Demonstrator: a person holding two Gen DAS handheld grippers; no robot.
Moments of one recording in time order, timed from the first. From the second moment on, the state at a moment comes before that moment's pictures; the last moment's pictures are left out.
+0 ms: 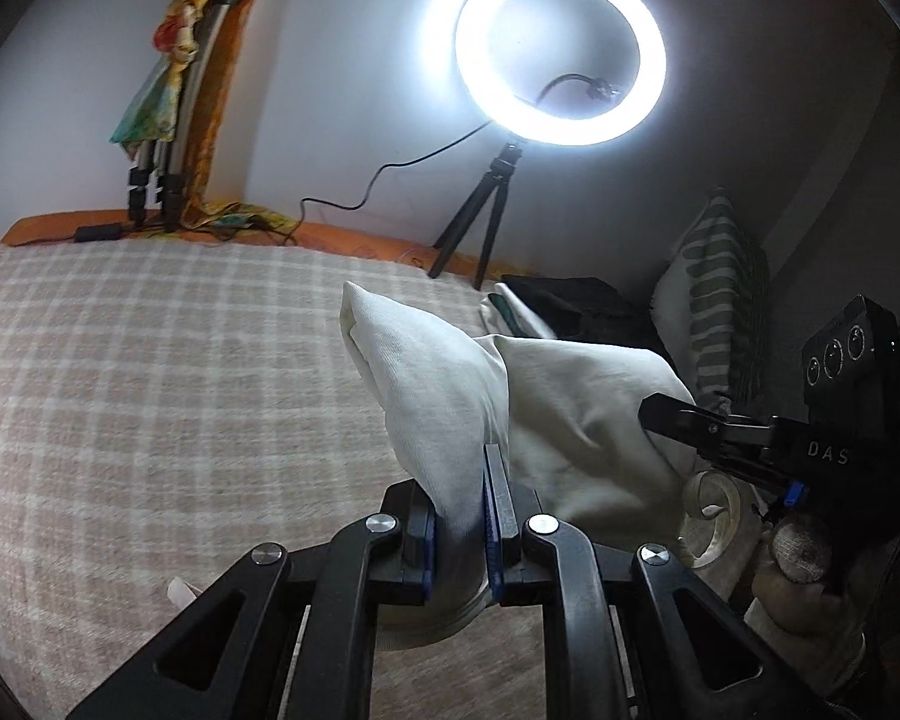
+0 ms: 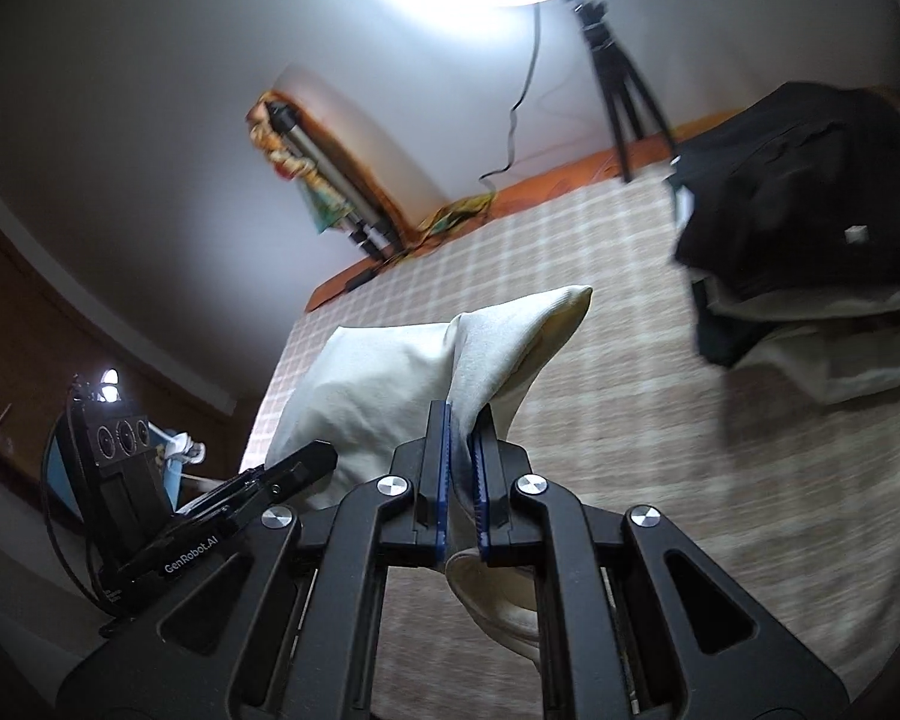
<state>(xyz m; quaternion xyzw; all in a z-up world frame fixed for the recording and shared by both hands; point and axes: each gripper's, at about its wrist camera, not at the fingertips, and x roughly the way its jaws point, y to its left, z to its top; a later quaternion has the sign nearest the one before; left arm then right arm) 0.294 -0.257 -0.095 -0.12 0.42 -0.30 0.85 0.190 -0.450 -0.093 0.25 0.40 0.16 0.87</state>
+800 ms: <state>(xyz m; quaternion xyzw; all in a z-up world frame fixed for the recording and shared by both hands) 0.383 -0.495 -0.074 -0.04 0.36 -0.36 0.86 0.245 -0.644 -0.033 0.17 0.33 0.02 0.93</state>
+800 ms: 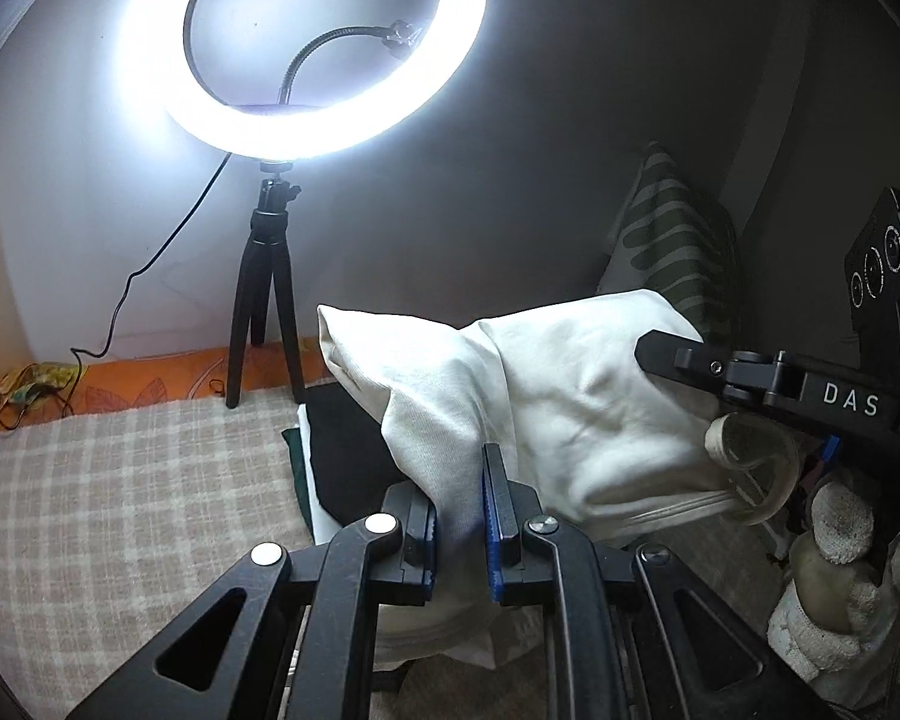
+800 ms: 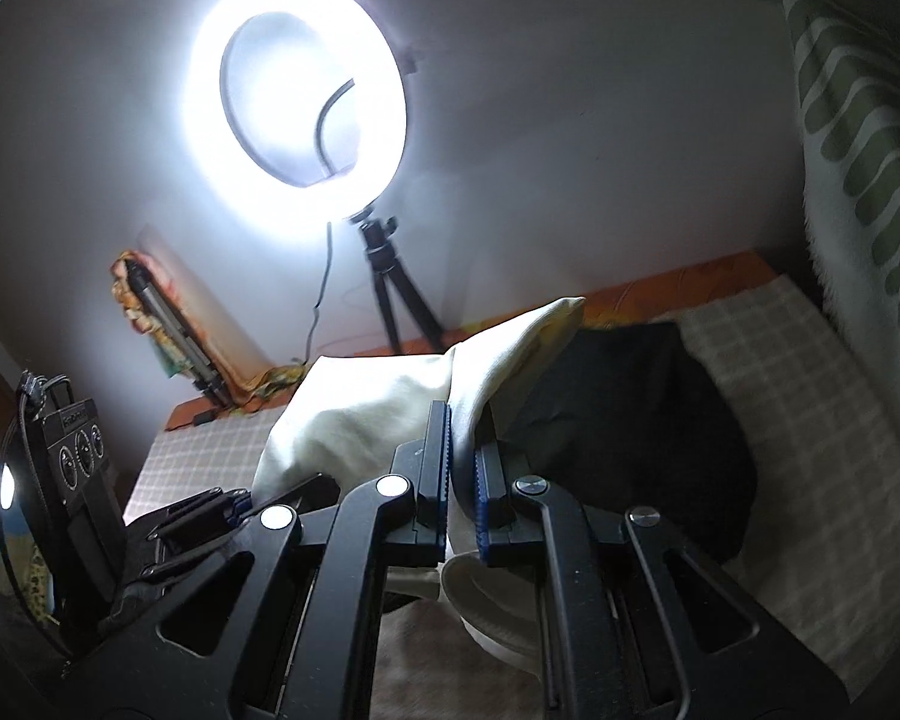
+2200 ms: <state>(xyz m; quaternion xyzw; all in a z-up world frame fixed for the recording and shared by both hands) 0.330 -0.463 -0.047 0.02 0.36 -0.33 0.87 0.237 -0.645 -0.013 0.09 0.34 -0.13 0.93</state>
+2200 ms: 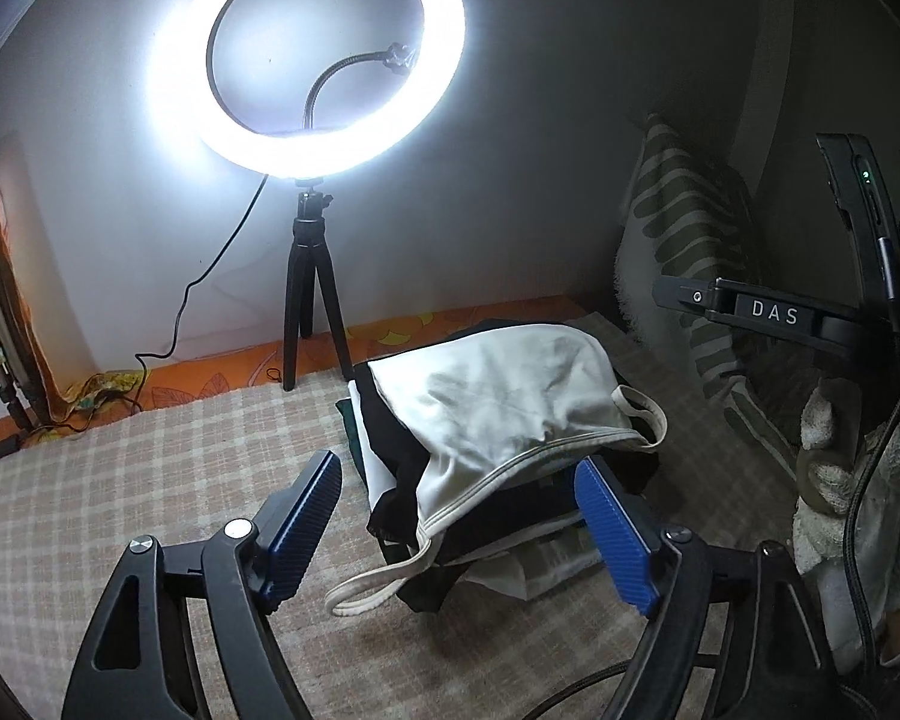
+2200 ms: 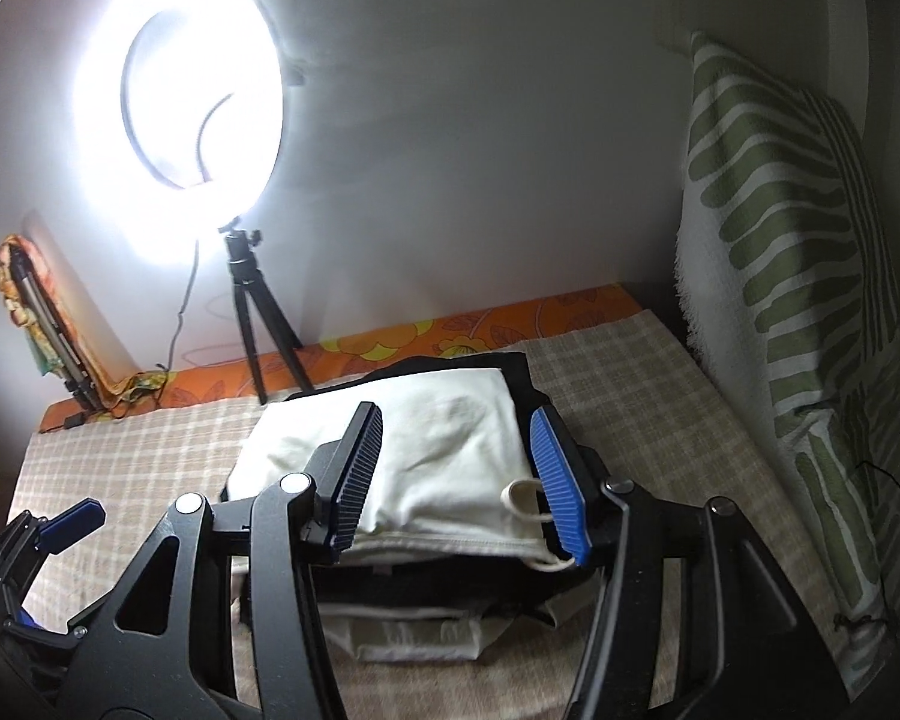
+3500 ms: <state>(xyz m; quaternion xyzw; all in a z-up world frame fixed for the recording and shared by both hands) 0.148 -0.267 -0.047 0.07 0.33 -0.27 0.90 0.045 -0.437 -0.030 0.07 0.26 -0.16 0.95</state>
